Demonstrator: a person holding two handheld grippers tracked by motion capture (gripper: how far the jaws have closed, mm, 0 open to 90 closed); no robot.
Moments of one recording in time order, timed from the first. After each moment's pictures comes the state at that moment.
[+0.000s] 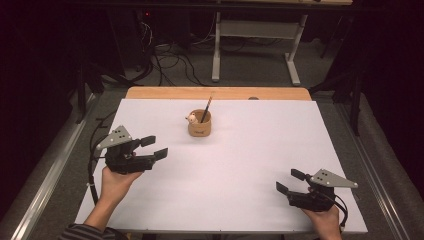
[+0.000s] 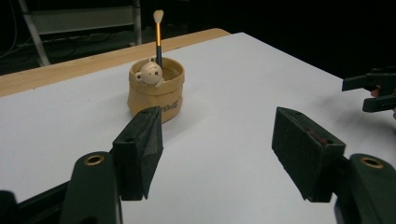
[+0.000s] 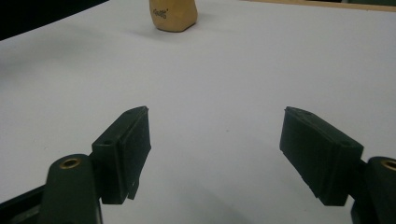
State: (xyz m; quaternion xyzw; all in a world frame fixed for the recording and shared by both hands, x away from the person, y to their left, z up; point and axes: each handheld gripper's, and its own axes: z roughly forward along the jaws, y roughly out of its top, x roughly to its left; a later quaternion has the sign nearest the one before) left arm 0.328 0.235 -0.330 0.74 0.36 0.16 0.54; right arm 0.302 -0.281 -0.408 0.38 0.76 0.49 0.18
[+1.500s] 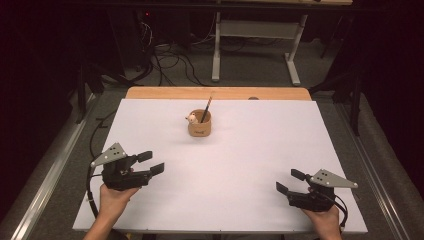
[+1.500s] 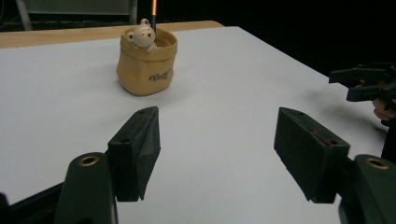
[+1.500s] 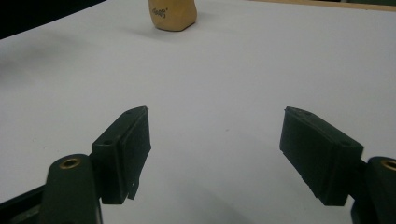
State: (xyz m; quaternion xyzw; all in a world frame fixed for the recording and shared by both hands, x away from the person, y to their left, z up) left arm 0.303 0.245 -0.364 0.72 0.39 0.13 0.55; right arm 0.301 -0.281 -0.408 0.38 0.76 0.49 0.18
